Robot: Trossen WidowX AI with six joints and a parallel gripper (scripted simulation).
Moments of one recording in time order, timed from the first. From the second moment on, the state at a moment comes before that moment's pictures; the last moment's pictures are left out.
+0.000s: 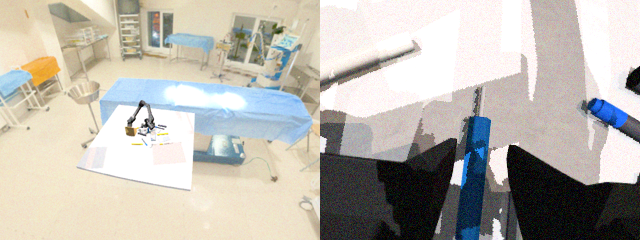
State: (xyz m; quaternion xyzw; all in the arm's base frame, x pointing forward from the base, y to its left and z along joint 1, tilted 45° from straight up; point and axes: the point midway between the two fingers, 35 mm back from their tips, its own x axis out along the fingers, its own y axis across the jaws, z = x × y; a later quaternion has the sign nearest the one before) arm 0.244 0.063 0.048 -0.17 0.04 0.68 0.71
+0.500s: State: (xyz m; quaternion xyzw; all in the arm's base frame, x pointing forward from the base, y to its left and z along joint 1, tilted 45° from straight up) arm 0.246 0.072 0.039 -0.17 0.04 0.68 0.71
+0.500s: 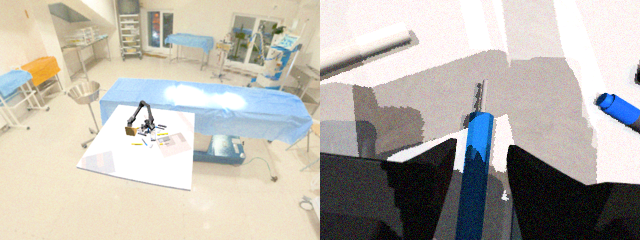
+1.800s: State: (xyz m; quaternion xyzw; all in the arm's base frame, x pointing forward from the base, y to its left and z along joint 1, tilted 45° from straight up) arm 0.249 0.090 0.019 -0.17 0.04 0.68 0.71
